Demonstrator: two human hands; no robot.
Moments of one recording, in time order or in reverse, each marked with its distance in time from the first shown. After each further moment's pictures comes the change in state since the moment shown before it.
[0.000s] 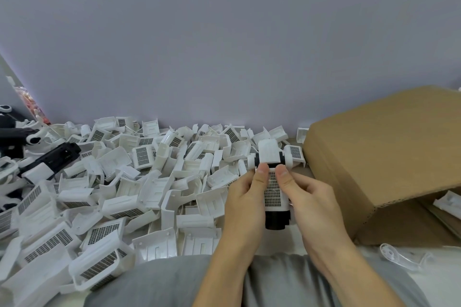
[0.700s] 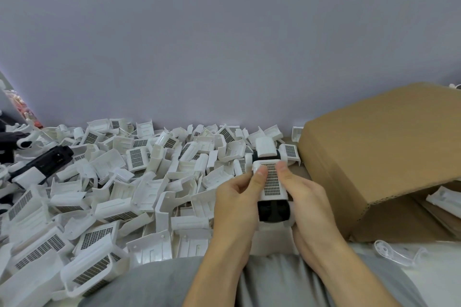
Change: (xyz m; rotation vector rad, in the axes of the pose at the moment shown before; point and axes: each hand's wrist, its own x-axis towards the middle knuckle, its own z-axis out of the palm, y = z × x) left_hand 0.003 -0.002 0.000 -0.114 0.022 -0.074; right_hand 0.012 0.019 -0.005 0.119 -0.011 0.061
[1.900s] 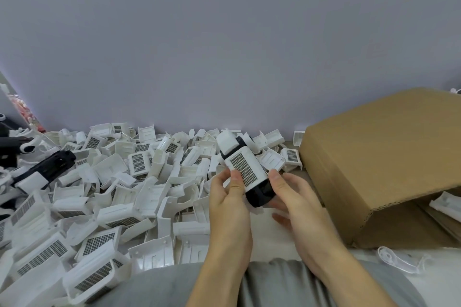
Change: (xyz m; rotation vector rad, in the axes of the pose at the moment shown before) left_hand 0.009 -0.003 -0.003 -0.237 0.249 0.030; right_hand -0.001 0.000 0.003 -0.186 0.038 0.130
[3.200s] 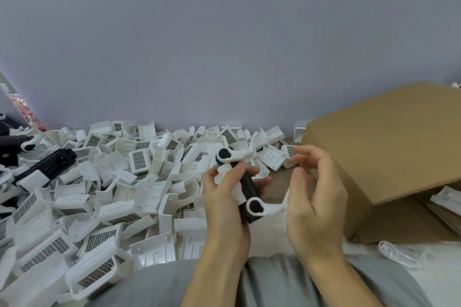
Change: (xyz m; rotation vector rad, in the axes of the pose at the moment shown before) left_hand -0.006 0.015 -0.003 -0.189 -0.123 -0.125; right_hand -0.010 -0.005 0.005 -0.270 0.382 -0.842
